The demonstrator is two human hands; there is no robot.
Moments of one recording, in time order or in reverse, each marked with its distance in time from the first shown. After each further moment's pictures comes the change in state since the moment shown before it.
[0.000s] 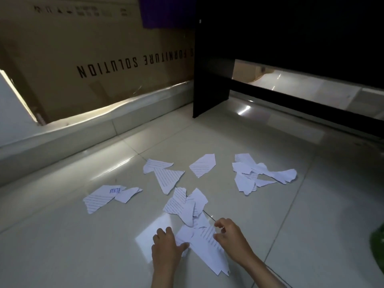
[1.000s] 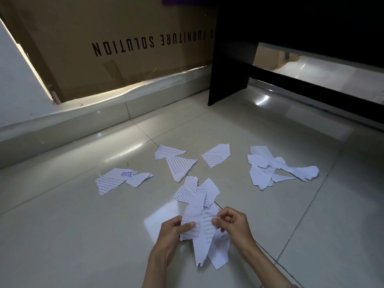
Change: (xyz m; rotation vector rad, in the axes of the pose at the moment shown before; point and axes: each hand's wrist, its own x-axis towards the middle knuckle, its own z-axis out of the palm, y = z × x) left_hand 0.015 -0.025 0.001 -1.355 -0.311 -0.145; right_hand 0.007 -0.027 0.012 0.703 -0.016 0.008
